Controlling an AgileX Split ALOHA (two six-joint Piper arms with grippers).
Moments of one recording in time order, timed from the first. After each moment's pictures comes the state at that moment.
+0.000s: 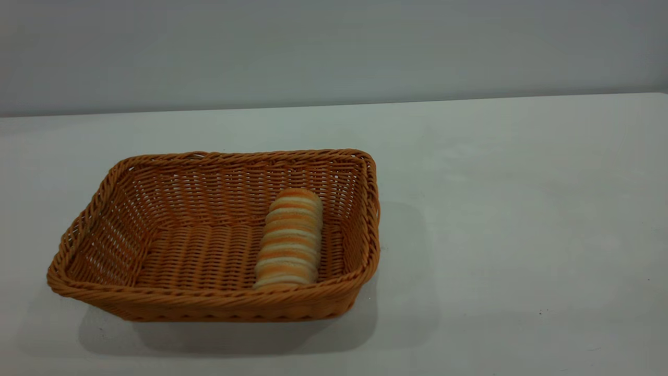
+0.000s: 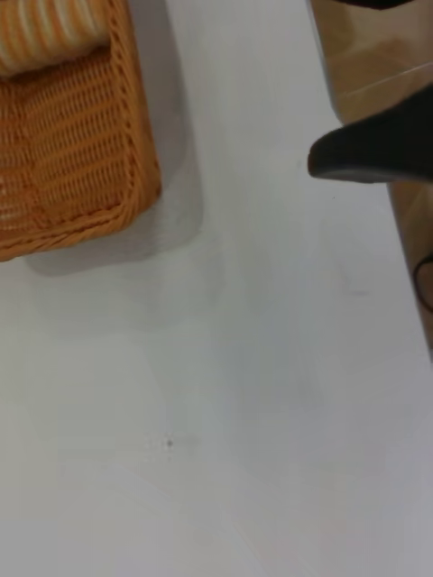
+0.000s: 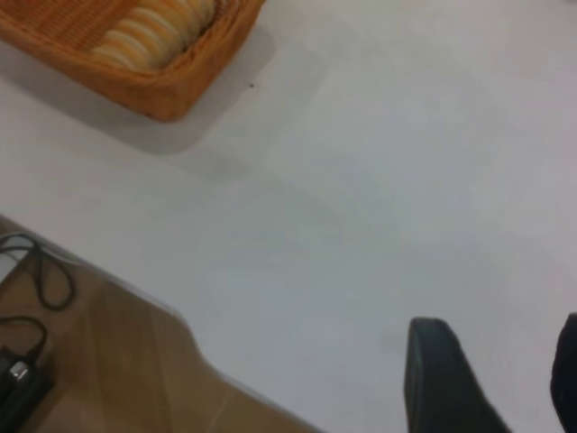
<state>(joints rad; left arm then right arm) -0.16 0.04 -0.49 0.01 1.14 0.03 0.33 0.02 -0.49 0.09 1.14 -0.21</state>
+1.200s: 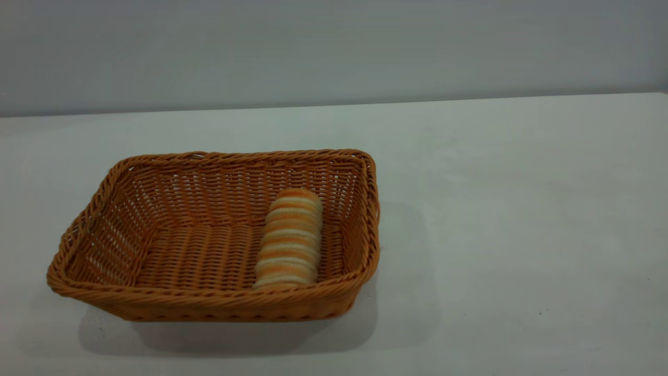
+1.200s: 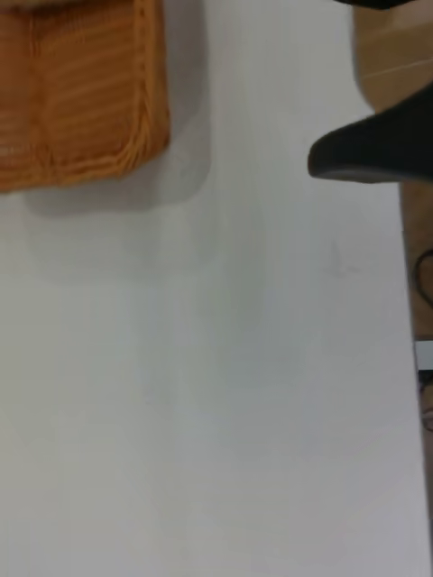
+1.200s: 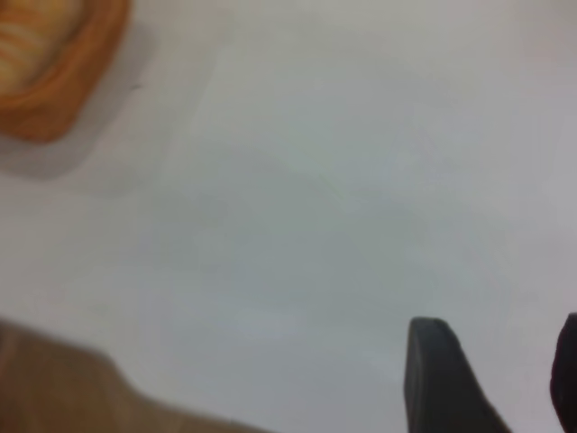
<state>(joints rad) 0.00 0.02 -0.49 0.00 1.14 0.03 0.08 -0.01 -0.48 0.09 1.14 -0.21</state>
